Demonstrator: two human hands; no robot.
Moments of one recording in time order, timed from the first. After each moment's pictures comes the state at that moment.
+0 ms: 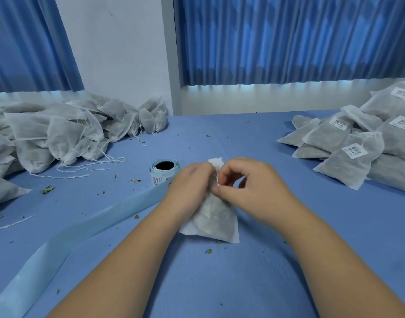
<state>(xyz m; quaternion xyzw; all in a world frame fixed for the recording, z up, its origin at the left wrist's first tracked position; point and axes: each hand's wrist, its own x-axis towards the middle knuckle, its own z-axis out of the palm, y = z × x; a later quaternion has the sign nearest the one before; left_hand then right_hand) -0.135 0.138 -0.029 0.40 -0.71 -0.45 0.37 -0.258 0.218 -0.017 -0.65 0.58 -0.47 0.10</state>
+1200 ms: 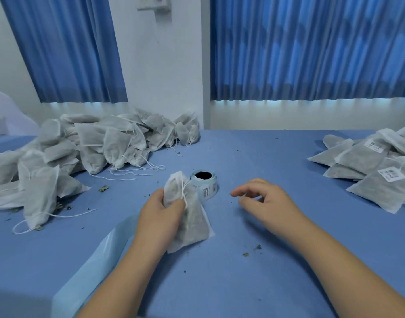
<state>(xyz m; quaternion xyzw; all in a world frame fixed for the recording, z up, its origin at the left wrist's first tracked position) -0.027 0.161 -0.041 0.55 -0.58 -0.36 0.48 -0.237 0.203 -0.033 -0.63 0.58 -0.48 0.20</state>
